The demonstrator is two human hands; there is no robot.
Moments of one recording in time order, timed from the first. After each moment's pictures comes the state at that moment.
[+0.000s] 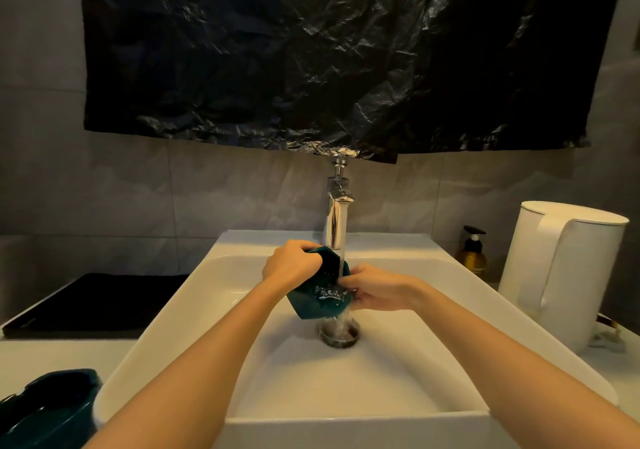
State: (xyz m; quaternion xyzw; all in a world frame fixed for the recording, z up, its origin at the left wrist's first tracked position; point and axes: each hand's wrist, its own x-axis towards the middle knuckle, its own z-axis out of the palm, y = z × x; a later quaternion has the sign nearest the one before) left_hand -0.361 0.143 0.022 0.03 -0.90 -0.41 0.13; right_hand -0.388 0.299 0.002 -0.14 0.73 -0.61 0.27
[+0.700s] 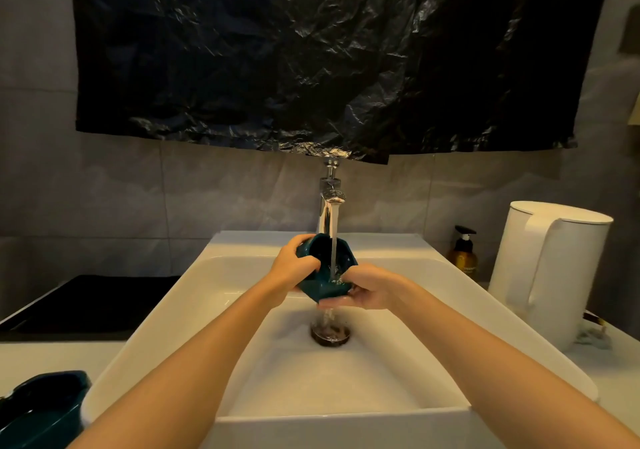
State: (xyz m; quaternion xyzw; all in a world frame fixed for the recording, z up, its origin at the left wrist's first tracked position) left_hand -0.361 0.153 0.015 -0.02 -0.79 -0.61 0.07; right_hand -0.376 0.295 0.014 0.00 0.67 -0.69 0.25
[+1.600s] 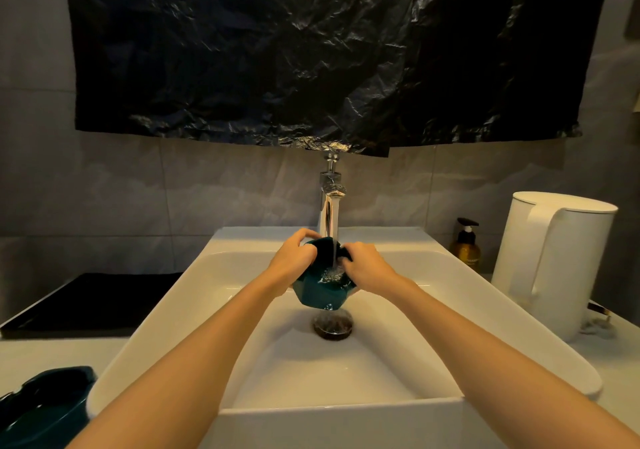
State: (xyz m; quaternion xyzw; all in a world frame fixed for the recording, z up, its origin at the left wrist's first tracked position) left_hand -0.361 0.152 0.019 -0.01 -0.84 -0.54 0.08; right_hand -0.389 0.292 0.008 -0.14 0.94 -0.30 -0.08
